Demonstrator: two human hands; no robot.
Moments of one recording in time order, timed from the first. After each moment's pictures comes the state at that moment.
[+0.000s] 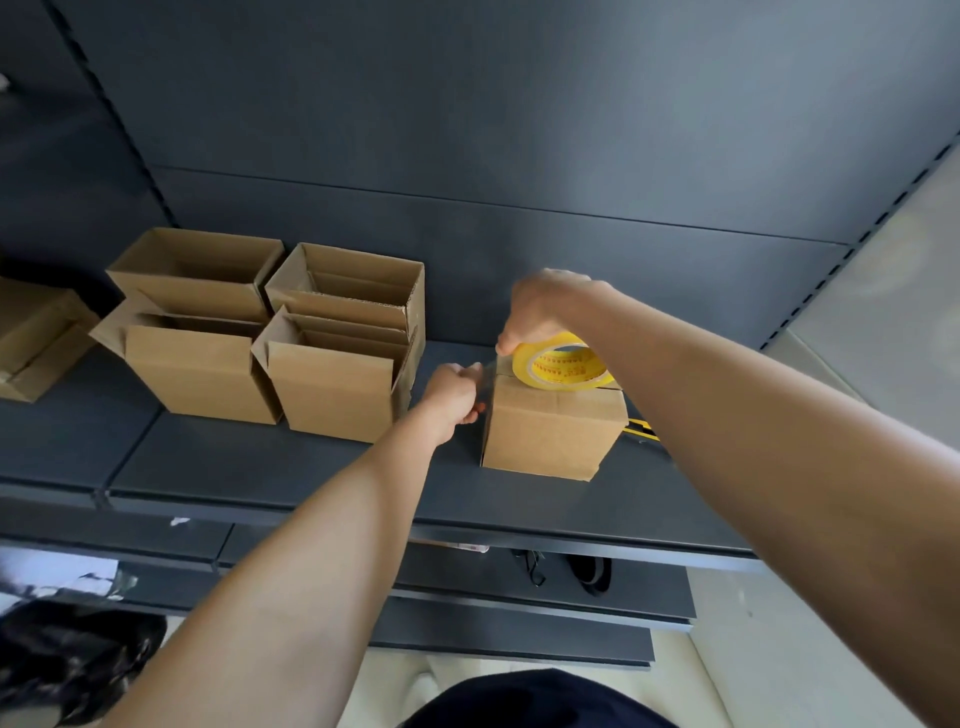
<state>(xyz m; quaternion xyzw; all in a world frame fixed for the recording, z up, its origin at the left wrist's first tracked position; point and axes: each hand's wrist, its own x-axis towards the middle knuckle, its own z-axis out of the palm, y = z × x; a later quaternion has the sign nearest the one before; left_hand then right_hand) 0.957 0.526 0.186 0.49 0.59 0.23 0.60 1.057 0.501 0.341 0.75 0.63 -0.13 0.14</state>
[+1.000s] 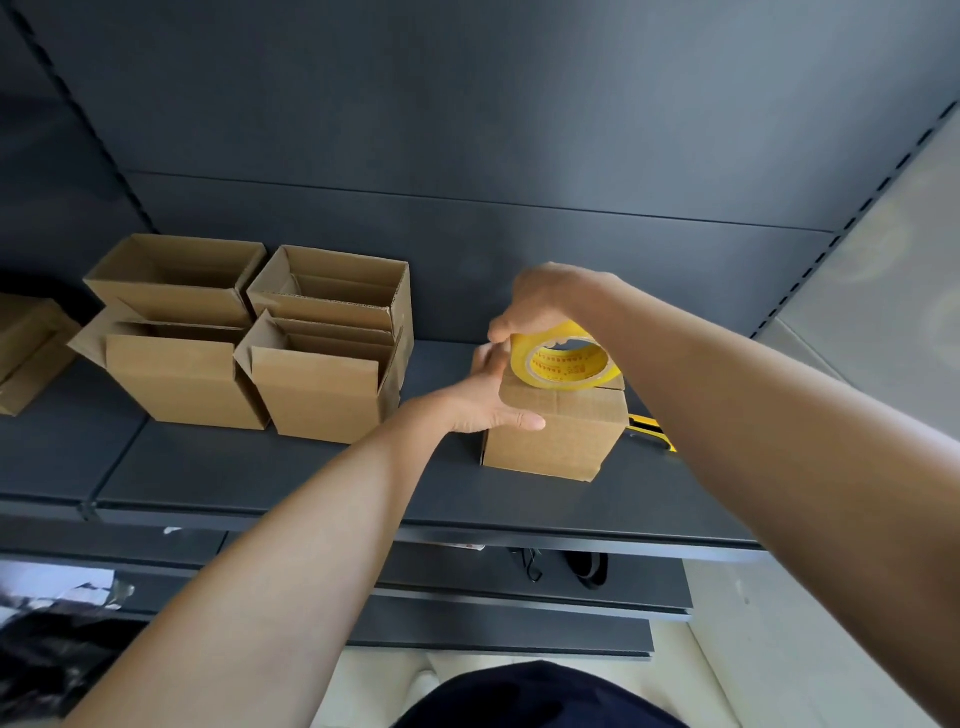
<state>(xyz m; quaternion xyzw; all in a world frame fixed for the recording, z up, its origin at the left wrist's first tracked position) 0.968 0.517 0.203 0.80 0.38 0.00 0.46 1.080 0.509 0.336 0.76 0.62 -0.16 0.12</state>
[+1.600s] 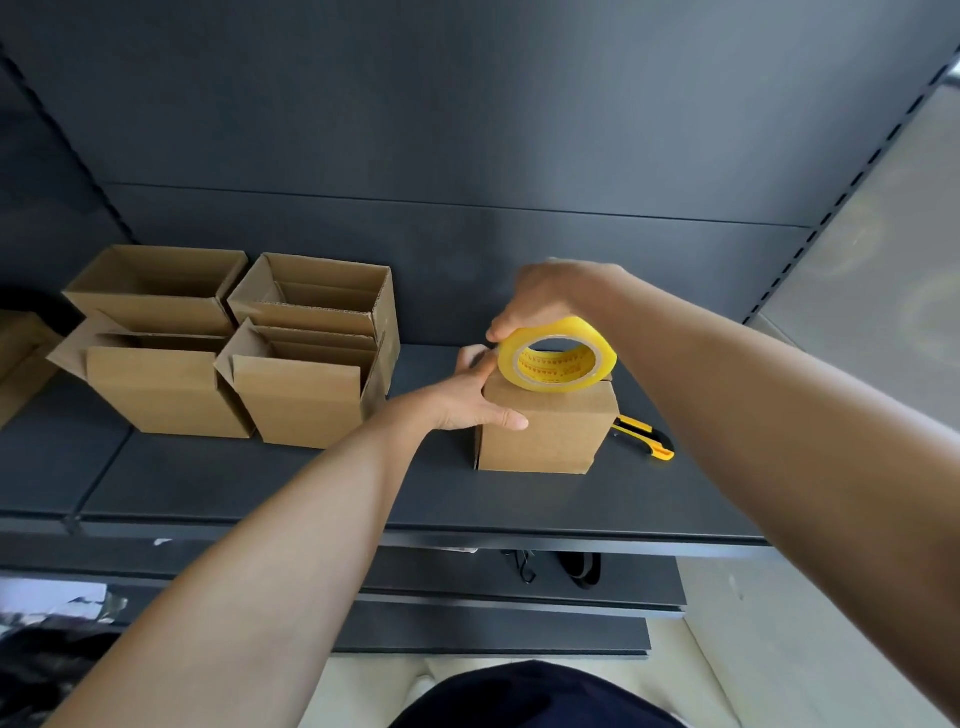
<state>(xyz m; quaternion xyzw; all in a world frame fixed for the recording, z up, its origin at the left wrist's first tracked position) 0.974 0.520 0.205 0.81 0.39 -0.02 0.44 1.104 0.503 0.340 0.75 0.63 -0.15 0.12</state>
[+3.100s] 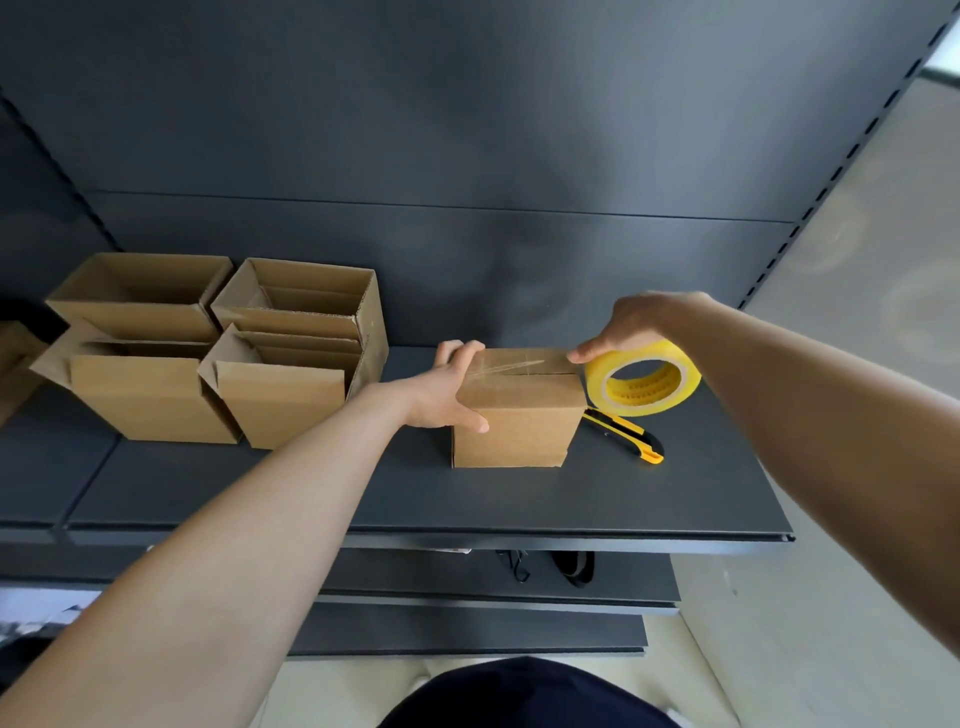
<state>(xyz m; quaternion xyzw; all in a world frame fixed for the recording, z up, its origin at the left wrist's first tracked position) 0.967 0.526 0.217 0.85 0.39 -0.07 0.36 1.204 0.464 0.312 0.82 0.51 -0.18 0.18</state>
